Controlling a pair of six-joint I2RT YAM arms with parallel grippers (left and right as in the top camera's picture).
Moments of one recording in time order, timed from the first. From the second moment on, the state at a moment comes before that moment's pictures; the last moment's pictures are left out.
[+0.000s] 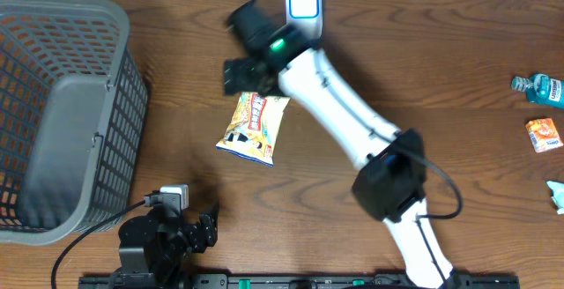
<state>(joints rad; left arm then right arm) -0.01 0.01 0.26 -0.94 0.29 -0.15 0.73 2.32 2.29 -1.17 -0.04 0.72</state>
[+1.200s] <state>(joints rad) -0.01 0.01 0.26 -0.94 0.29 -0.15 0.82 2.59 2.31 -1.13 0.31 0.99</state>
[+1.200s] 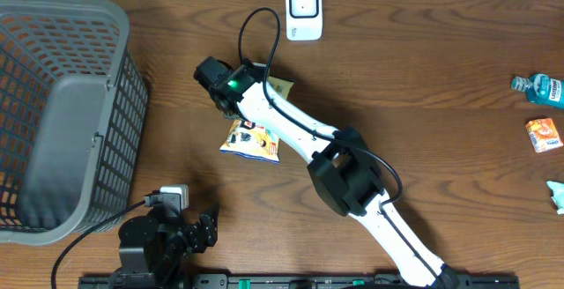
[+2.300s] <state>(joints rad) -0.01 0.01 0.26 -0.94 0.29 -0.15 0.34 2.38 2.31 -1.69 -1.03 0.47</state>
